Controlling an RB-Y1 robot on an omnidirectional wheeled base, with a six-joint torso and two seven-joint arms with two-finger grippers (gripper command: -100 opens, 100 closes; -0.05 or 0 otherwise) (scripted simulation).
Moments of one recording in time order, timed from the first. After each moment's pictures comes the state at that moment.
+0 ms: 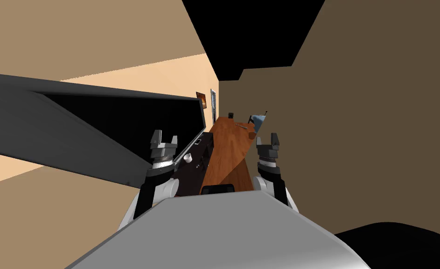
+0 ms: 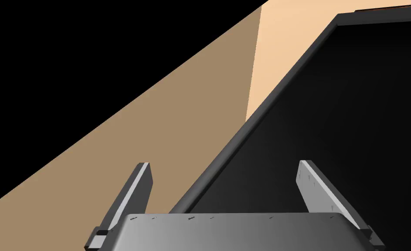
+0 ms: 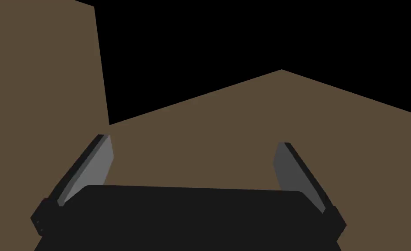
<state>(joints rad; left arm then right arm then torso) 0.50 0.03 0.02 -2.38 -0.04 -0.40 0.07 0.55 -0.01 -0.05 -2.30 -0.05 -0.55 0.01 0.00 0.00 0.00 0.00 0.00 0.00</state>
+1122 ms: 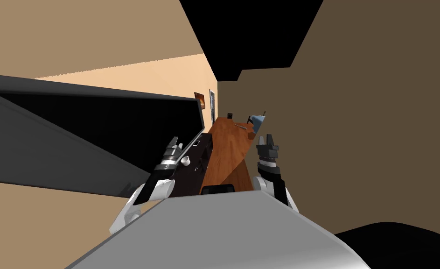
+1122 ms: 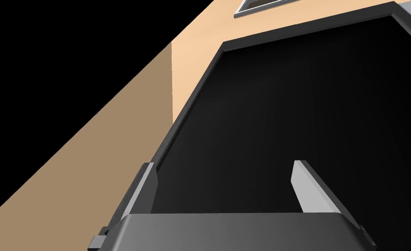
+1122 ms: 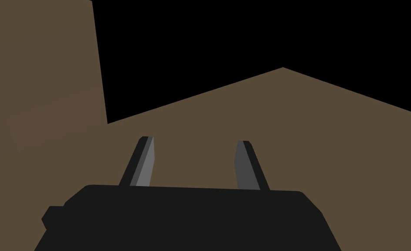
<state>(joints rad) 0.47 0.22 0.05 -2.26 0.04 -0.12 0.00 0.55 -0.01 -0.05 -2.30 -0.05 -0.55 0.01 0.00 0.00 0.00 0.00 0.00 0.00</state>
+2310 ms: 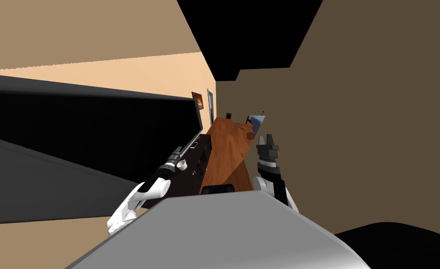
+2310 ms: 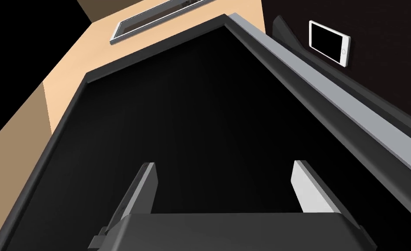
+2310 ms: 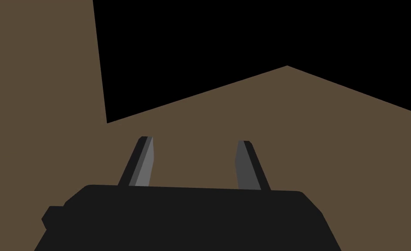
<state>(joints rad) 0.44 0.35 0.10 -2.09 0.14 0.25 -0.09 0.55 -0.01 -0.05 -2.30 -0.05 -0.55 0.01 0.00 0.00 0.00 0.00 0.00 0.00</state>
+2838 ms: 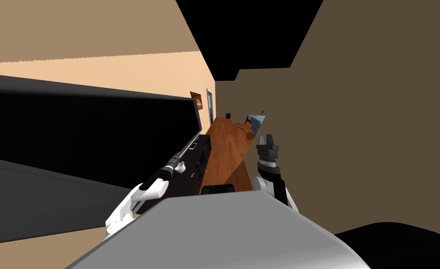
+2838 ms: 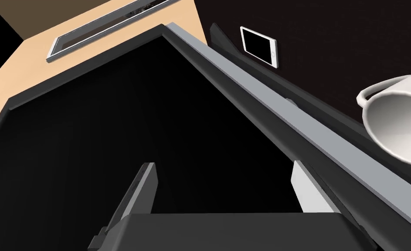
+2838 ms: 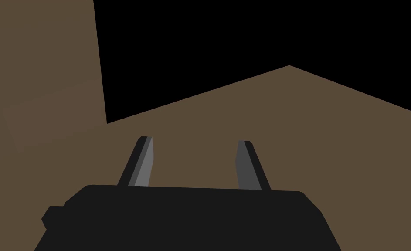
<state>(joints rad) 0.43 0.39 0.11 -2.01 0.19 0.40 -0.13 0.55 -0.01 -0.05 -2.30 -0.05 -0.55 0.01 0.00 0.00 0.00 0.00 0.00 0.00</state>
